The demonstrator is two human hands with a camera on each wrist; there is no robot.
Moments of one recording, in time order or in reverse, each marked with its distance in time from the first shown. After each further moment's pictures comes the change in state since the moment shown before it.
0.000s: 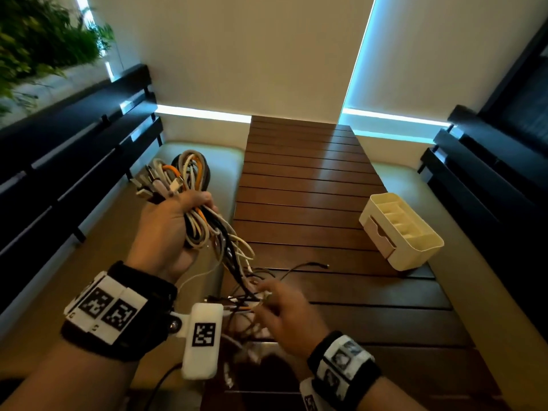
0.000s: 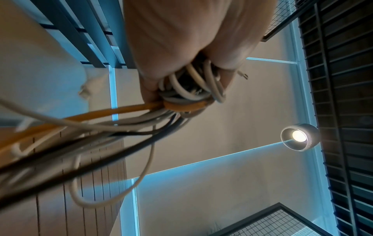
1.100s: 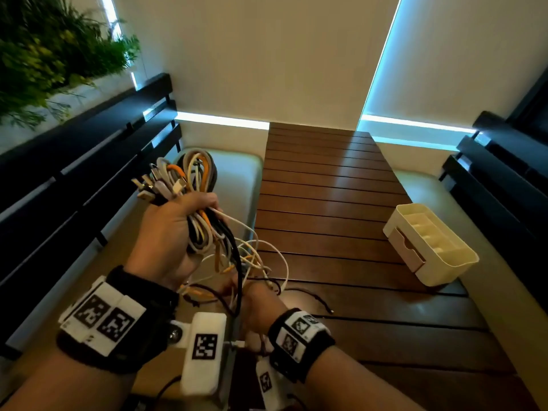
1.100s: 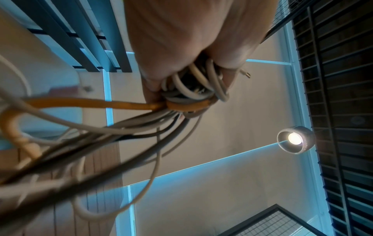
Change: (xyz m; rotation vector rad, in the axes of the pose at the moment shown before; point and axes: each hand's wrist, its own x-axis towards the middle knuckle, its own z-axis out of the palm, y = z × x) left_hand 0.018 0.024 -0.027 -0.010 0.004 0.047; right_hand 0.093 -0.043 0.060 -0.166 -0.204 -0.052
